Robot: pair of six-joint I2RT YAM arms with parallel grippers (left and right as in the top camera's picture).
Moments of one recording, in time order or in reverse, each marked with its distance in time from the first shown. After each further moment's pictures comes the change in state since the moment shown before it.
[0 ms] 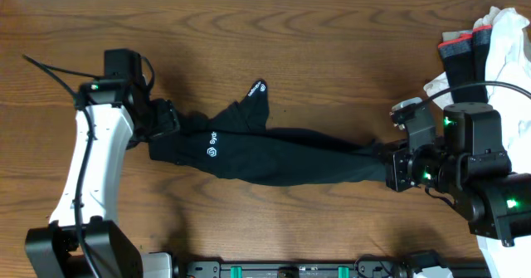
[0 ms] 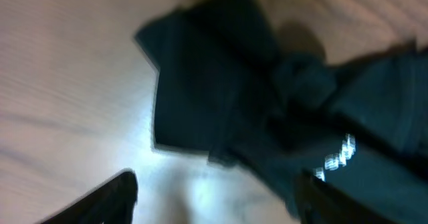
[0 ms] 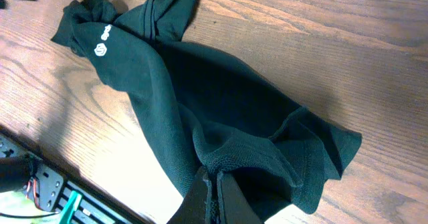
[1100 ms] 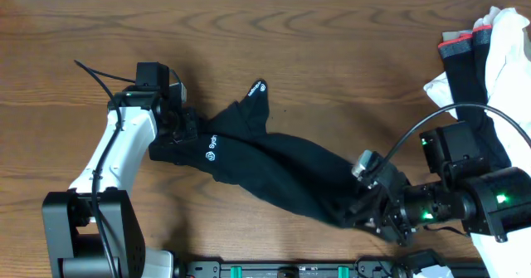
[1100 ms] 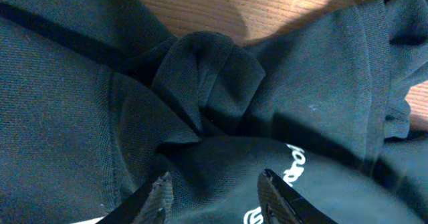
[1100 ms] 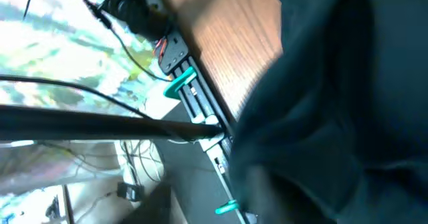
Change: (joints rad) left arm -0.086 0.085 -0.132 0.207 0.185 0.081; right arm 0.090 0.021 -0.002 -0.409 -0.419 -0.523
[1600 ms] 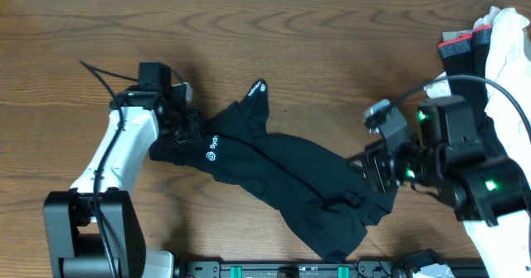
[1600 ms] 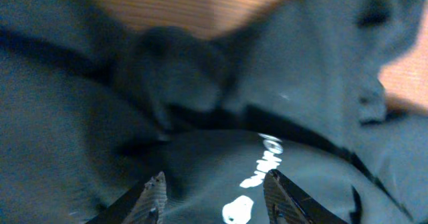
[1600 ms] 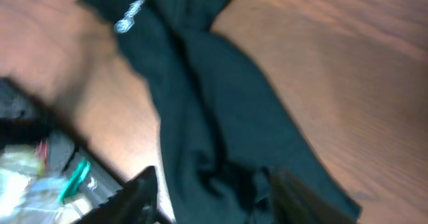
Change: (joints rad) left arm -0.038 0.000 0.005 -0.003 0.064 0.061; right arm 0.013 0.071 -0.001 0.441 0.393 0.486
